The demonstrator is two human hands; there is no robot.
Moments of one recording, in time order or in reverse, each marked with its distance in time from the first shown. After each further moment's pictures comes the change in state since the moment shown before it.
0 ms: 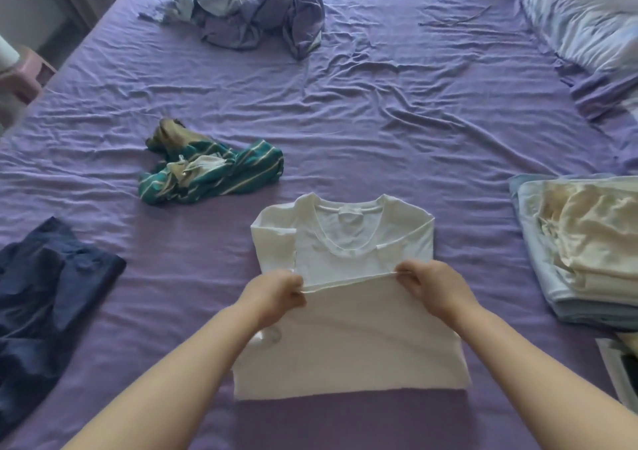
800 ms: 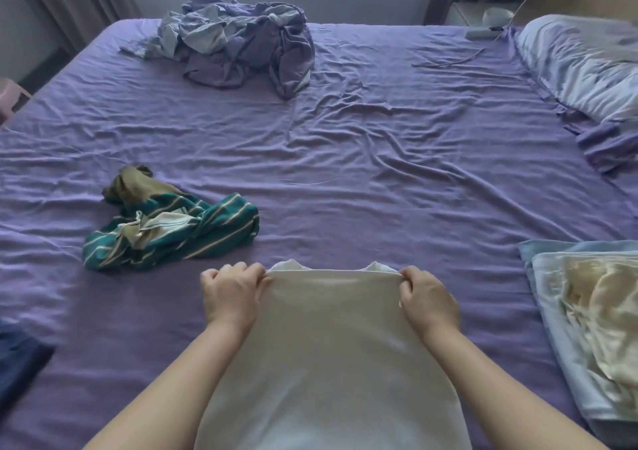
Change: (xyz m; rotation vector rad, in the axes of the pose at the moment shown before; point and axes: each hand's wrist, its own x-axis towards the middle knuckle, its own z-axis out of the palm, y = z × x) left_hand 0.126 -0.028 -0.037 0.238 0.672 -0.256; right_hand 0.131 0.021 -0.008 0.062 0.181 0.339
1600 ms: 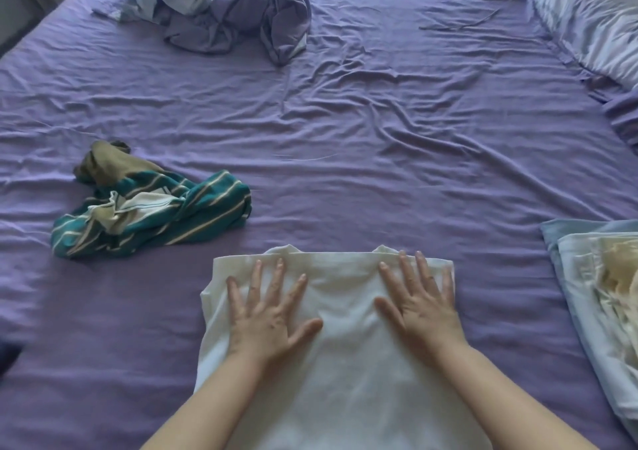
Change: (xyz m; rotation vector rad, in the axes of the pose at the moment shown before) left_hand -0.047 0.023 0.067 0.065 -0.286 0.183; right_hand 0.002 0.040 0.062 -0.441 -0.143 -0.345
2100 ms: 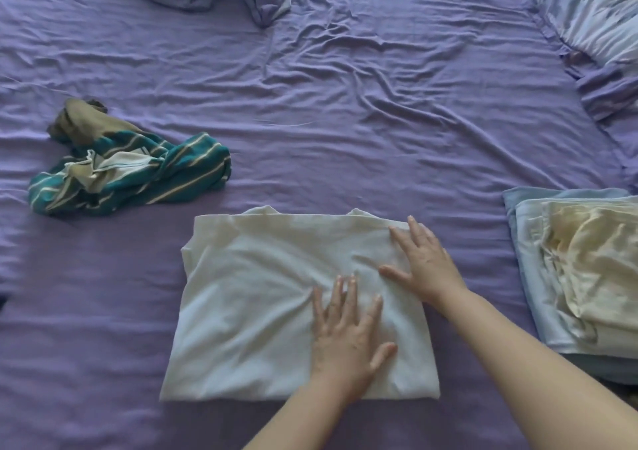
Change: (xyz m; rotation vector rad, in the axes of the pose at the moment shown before) left_hand -0.068 0.152 -0.017 -0.181 -0.165 0.199; right_hand -0.013 0.048 -0.029 0.167 -0.124 0.043
